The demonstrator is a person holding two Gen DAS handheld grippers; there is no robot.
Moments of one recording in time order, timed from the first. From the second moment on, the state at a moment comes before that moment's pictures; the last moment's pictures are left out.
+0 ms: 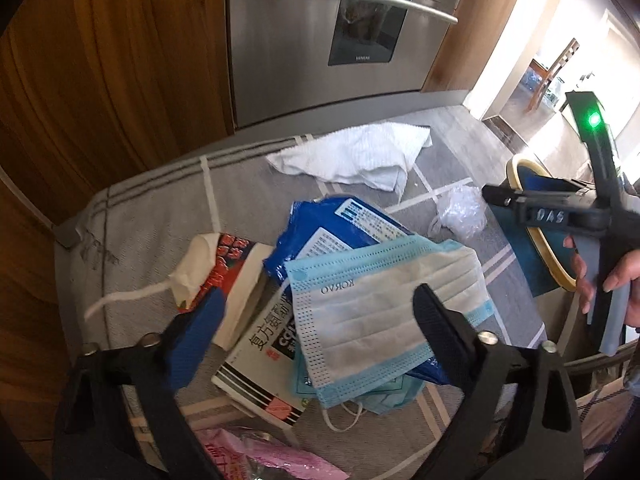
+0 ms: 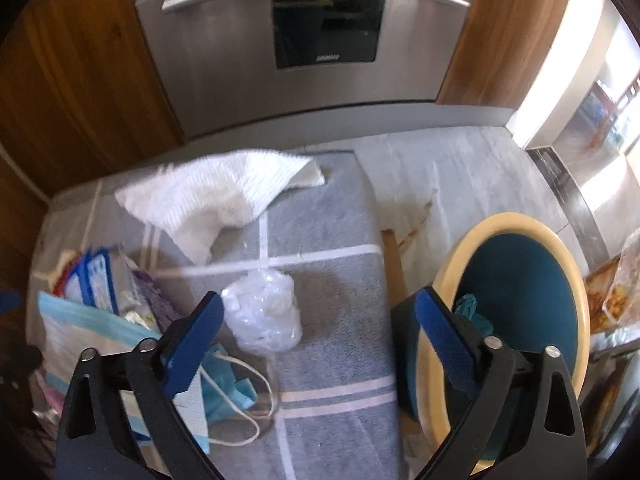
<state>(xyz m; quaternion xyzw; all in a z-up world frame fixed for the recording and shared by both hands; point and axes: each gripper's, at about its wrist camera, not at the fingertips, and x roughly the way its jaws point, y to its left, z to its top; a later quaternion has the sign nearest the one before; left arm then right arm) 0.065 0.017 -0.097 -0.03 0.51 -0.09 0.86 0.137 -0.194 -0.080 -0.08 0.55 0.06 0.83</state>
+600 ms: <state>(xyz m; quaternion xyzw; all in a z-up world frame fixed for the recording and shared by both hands) 0.068 0.017 -0.125 -0.06 0.56 -0.11 0.82 0.141 -0.176 -0.112 -0.06 0.61 0.11 0.79</state>
